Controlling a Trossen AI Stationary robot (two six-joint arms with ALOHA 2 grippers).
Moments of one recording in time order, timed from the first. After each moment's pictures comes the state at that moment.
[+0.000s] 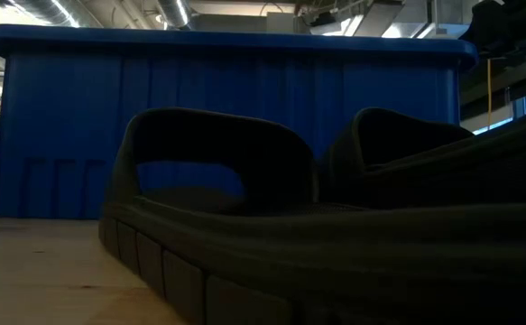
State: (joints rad) left arm -0.70 1.88 1.63 -0.56 -0.67 -0.54; right arm 0.11 0.24 0.58 -0.57 1.02 0.02
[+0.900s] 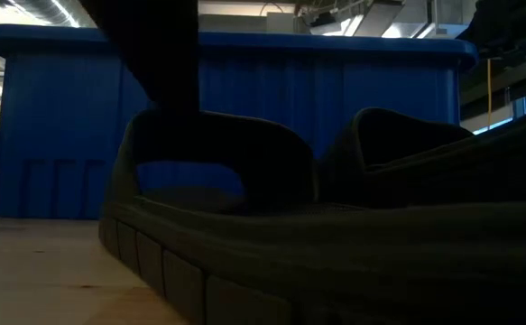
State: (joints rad) left arm -0.66 2.44 2.28 -1.49 -0.50 -1.10; right arm 0.11 0.24 0.58 -0.57 0.94 0.03
